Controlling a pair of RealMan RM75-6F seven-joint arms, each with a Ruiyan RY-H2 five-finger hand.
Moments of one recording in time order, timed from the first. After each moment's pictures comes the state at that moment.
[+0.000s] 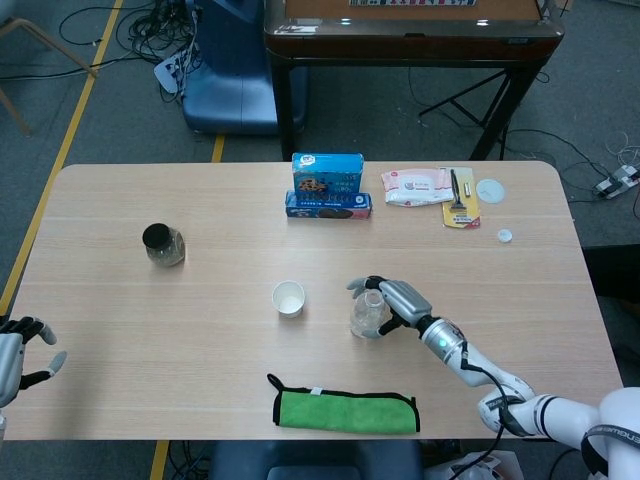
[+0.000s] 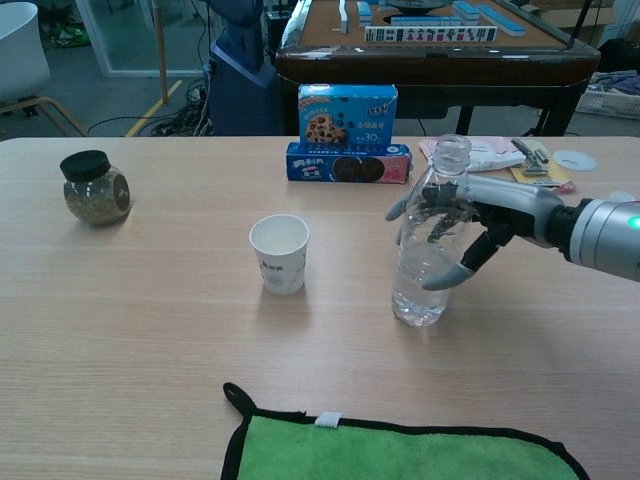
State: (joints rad) left arm -0.09 -1.09 -0.08 -1.63 1.40 1.48 0.11; right arm 0.72 -1.56 0.08 -1.24 -1.50 0.82 0.64
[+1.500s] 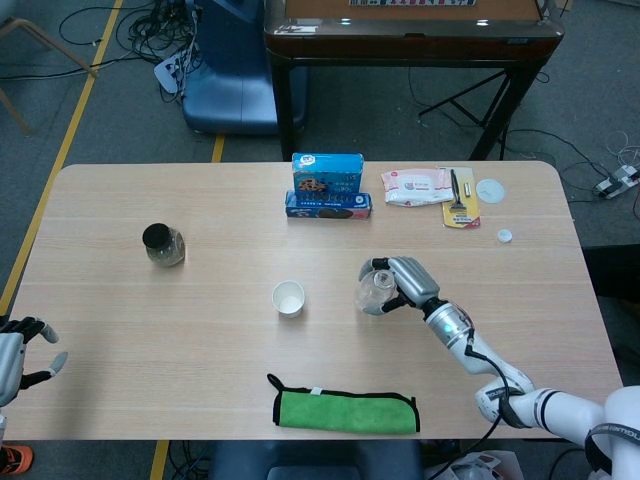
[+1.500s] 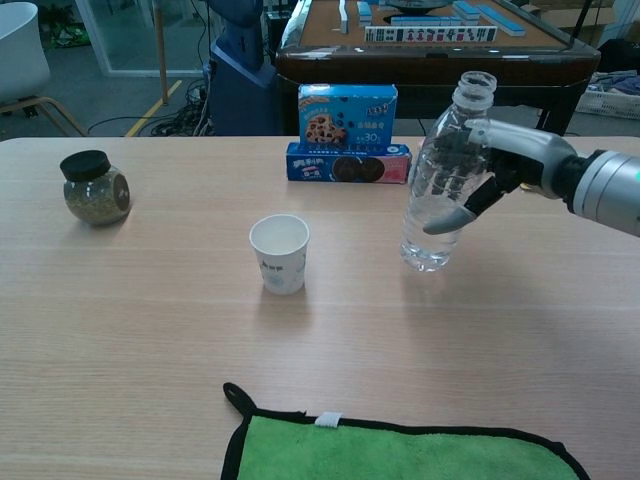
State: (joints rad) left arm -0.10 -1.09 -0.08 -1.63 1.40 1.46 0.09; right arm 0.73 -1.54 0.14 -1.25 -1.41 0.90 0.54
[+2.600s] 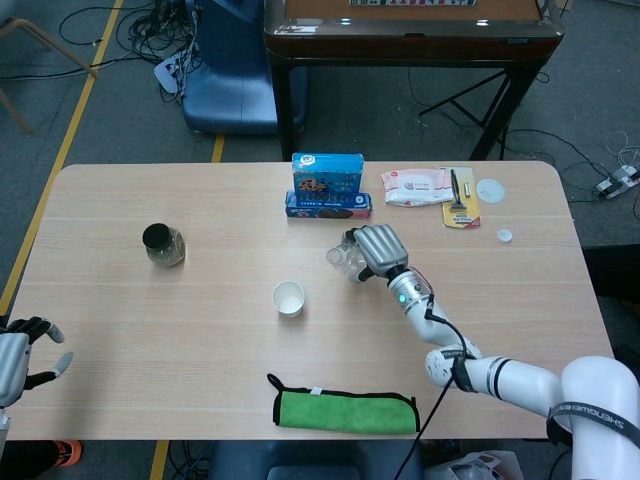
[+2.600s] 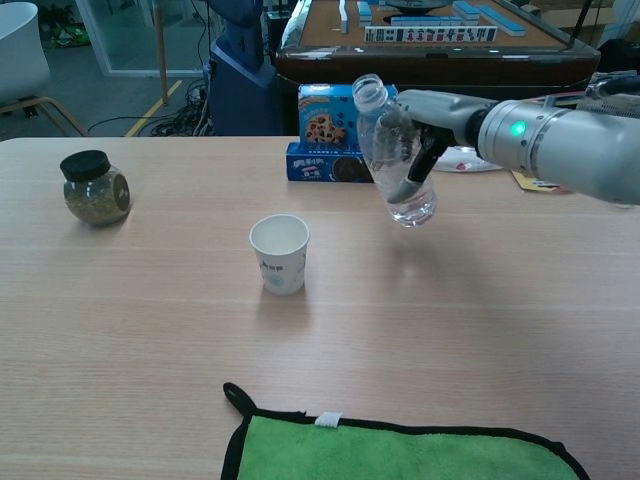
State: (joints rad) left arm -0.10 -1.09 -0.07 -1.63 1.44 1.47 0.07; right arm 0.95 -1.63 0.27 -1.23 -0.96 0.78 -0.24
